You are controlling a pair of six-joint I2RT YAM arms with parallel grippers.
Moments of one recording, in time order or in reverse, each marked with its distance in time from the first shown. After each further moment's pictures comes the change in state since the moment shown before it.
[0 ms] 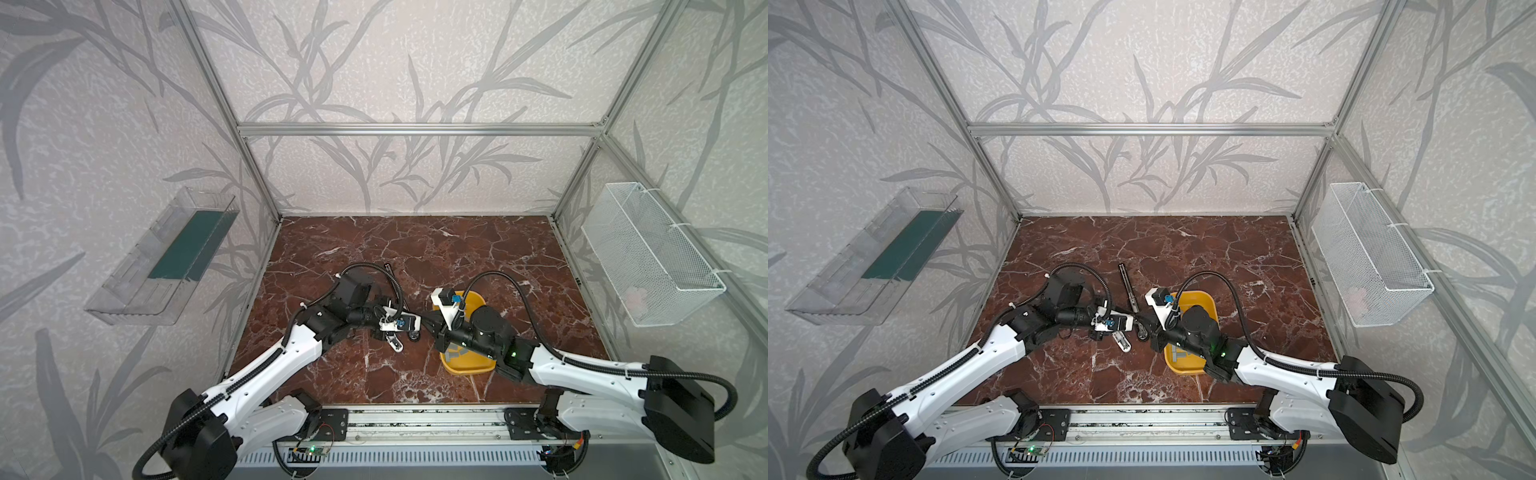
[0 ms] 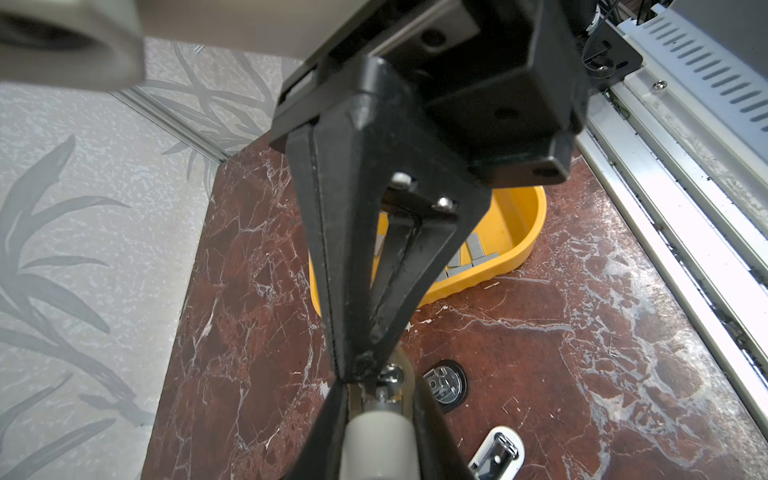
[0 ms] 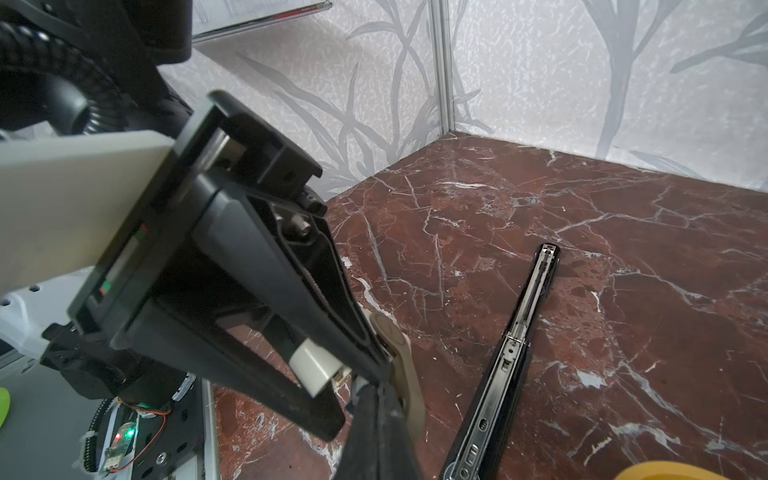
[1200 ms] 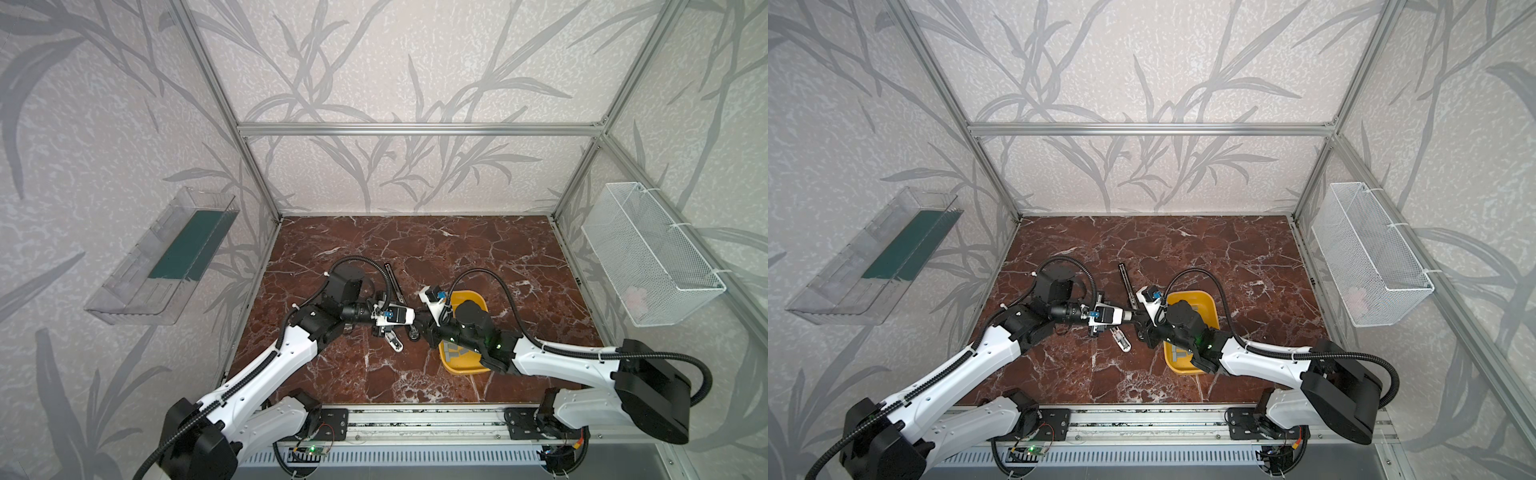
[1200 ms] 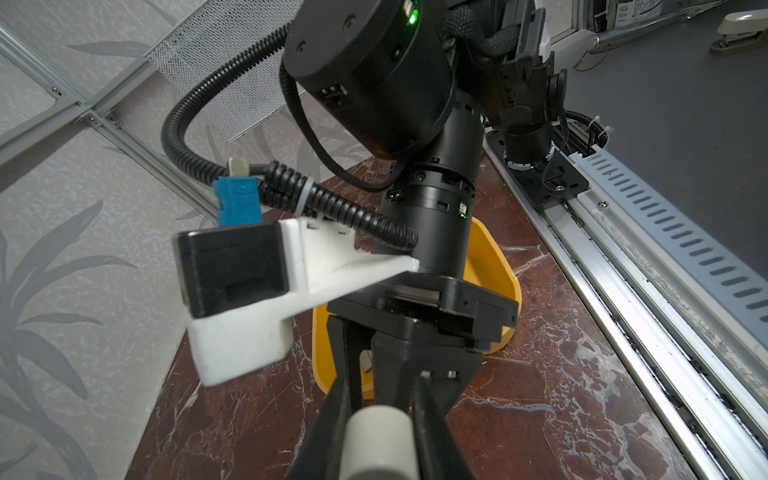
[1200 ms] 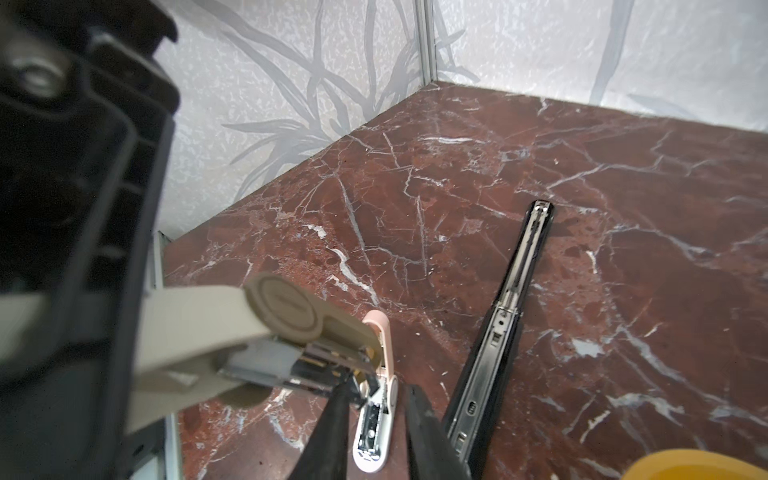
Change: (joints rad) left arm 0.060 -0.033 -0.002 0.121 0.249 -0.141; right arm -0.005 0.127 0.058 -0.044 0.063 0.014
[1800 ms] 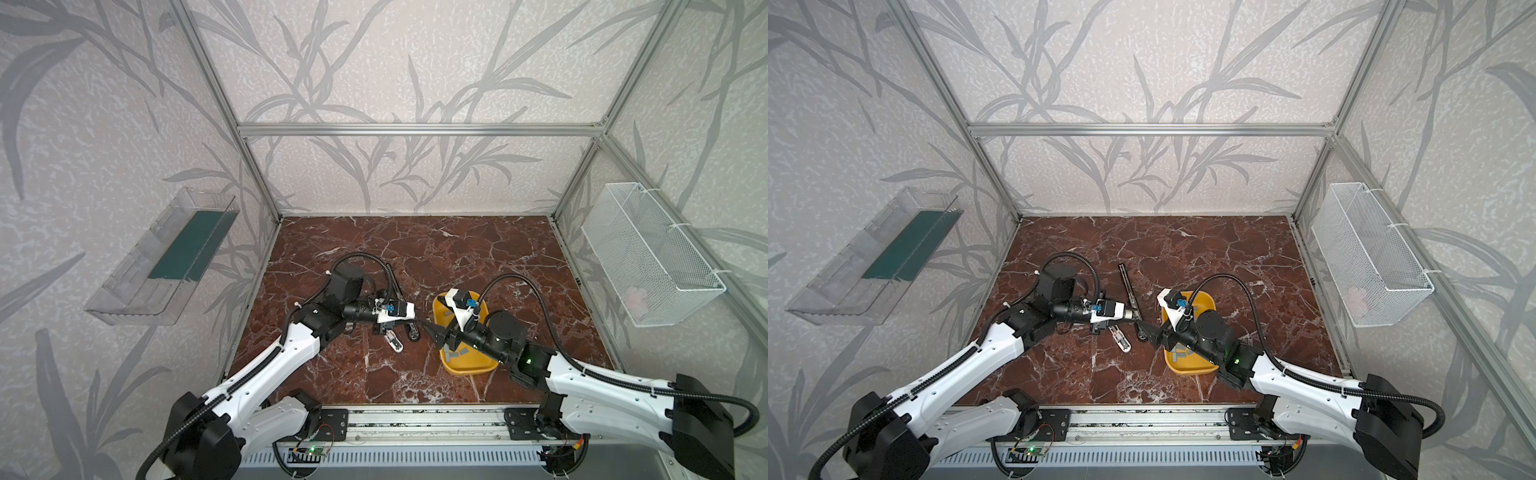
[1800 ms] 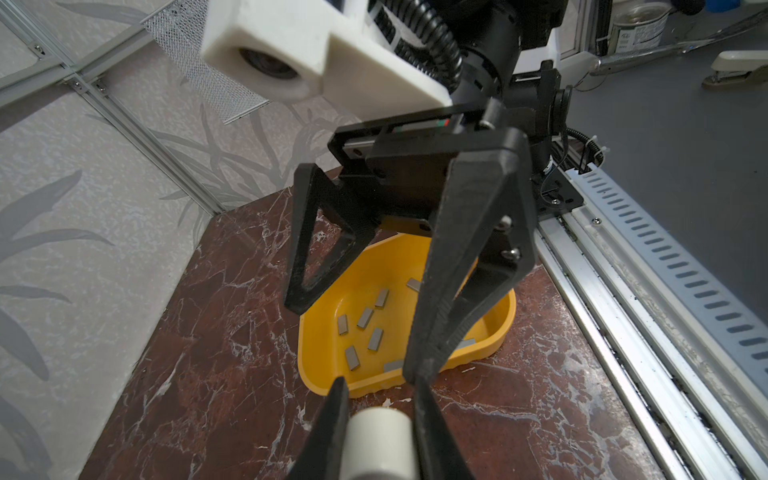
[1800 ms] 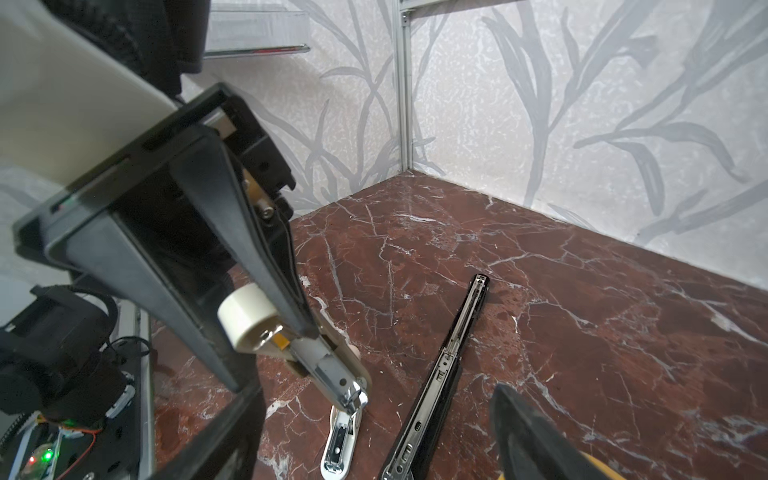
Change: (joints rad) left arm 0.013 0.031 0.000 0.007 0.036 -0.075; right arm -0.006 -0.288 -0.119 0.018 0.034 -0.139
